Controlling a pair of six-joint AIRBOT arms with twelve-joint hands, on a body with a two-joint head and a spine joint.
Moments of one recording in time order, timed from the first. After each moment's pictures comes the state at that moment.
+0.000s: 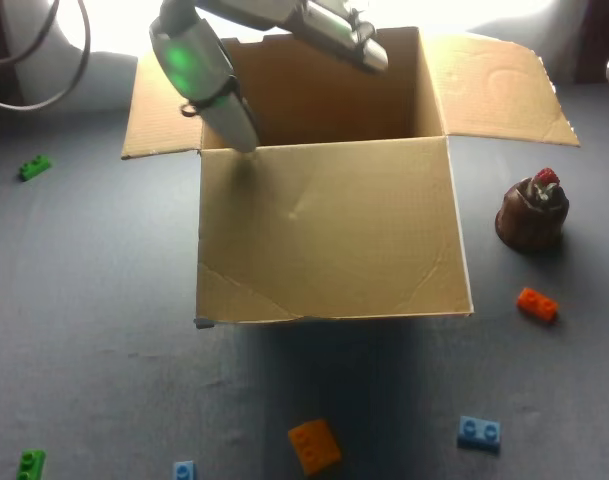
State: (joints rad) left arm -0.20 -1.43 1.87 2.29 -0.97 -0.56; right arm -0.19 -0.60 0.92 0.45 0.11 -0.91
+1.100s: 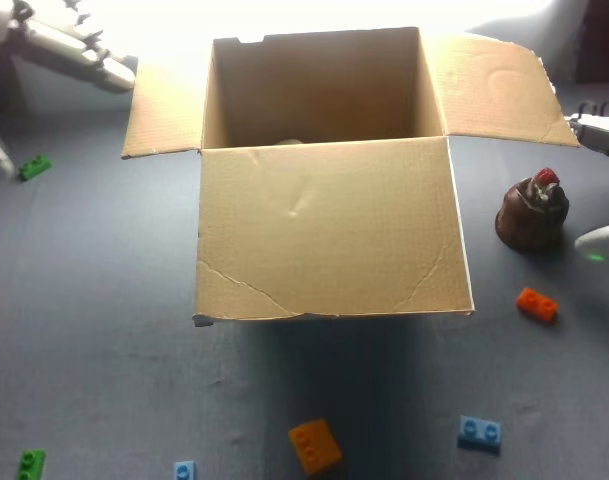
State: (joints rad) left arm -0.24 -1.08 1.88 2.33 -1.15 -0.66; right arm -0.43 -0.99 1.25 0.57 0.31 -0.92
